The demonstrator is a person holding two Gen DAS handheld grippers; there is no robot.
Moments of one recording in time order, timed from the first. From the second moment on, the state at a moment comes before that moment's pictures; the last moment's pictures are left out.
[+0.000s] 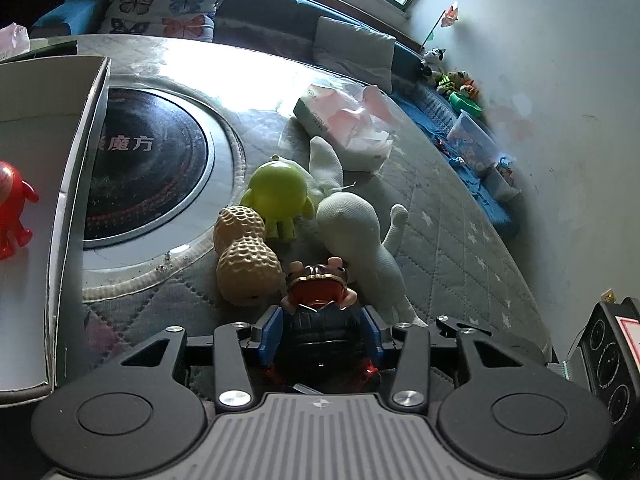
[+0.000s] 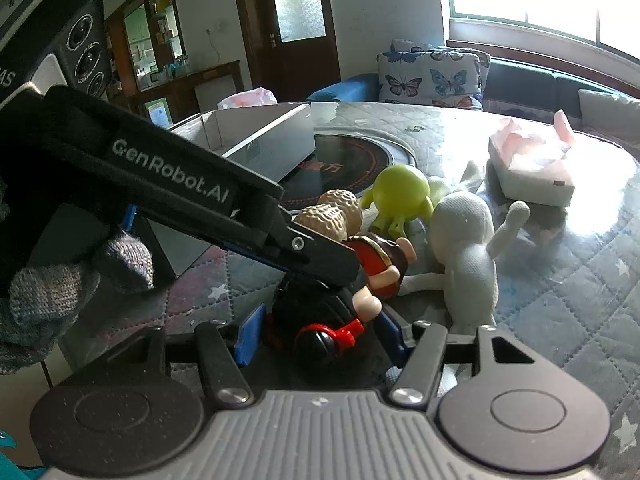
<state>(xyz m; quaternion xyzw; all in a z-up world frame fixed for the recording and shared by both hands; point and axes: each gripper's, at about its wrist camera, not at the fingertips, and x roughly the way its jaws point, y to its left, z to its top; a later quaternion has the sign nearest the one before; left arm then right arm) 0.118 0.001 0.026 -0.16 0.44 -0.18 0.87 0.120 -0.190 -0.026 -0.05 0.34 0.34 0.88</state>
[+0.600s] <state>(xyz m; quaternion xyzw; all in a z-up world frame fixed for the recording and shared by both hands) 0.125 0.006 0.008 -0.19 0.46 -0.20 0.84 0.122 -0.195 -0.028 -0.03 0.35 0.34 0.88</state>
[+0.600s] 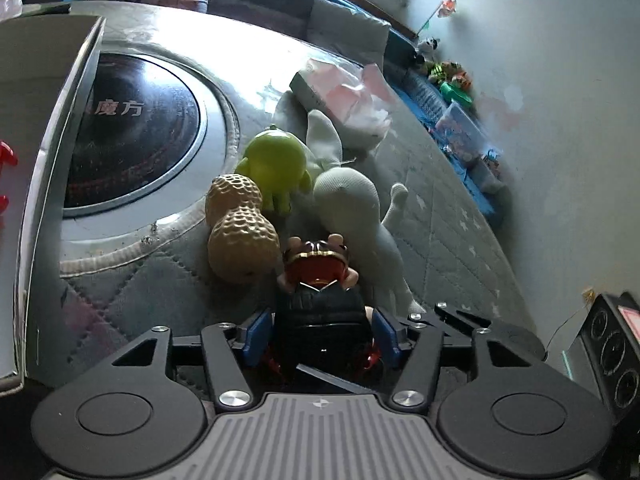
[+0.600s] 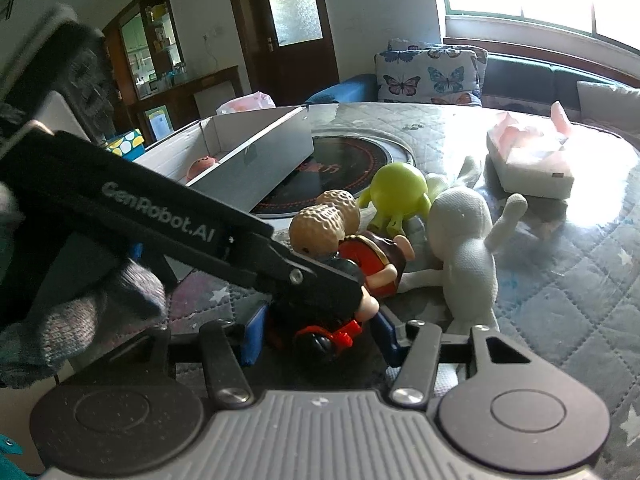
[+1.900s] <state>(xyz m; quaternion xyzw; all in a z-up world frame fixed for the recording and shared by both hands) 0.083 0.163 0.077 -0.24 0.32 -0.02 0.92 0.150 -0.031 0.034 -0.09 0.25 0.49 0.83</state>
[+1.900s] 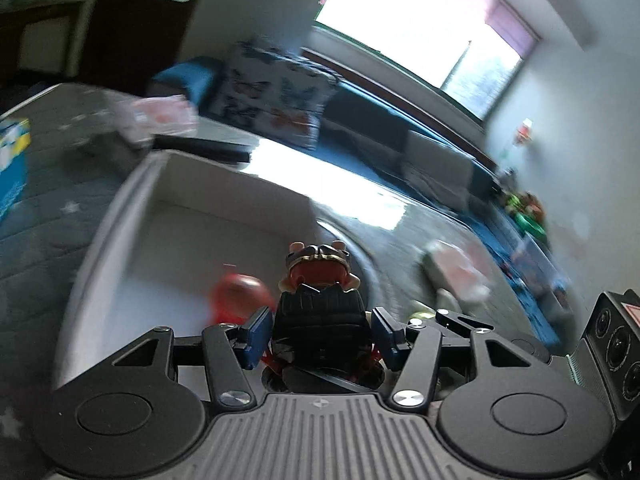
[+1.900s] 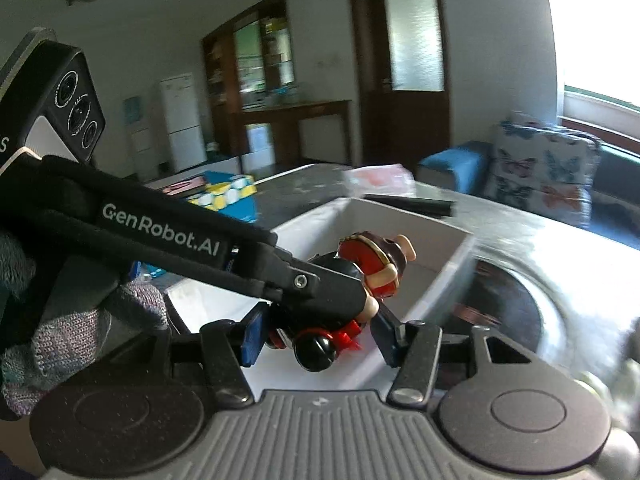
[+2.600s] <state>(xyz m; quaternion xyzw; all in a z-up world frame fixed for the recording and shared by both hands) 0.115 0.218 0.029 -0.31 0.37 0.03 0.87 0.207 0.040 -0.005 -0.13 0.36 0.54 0.75</state>
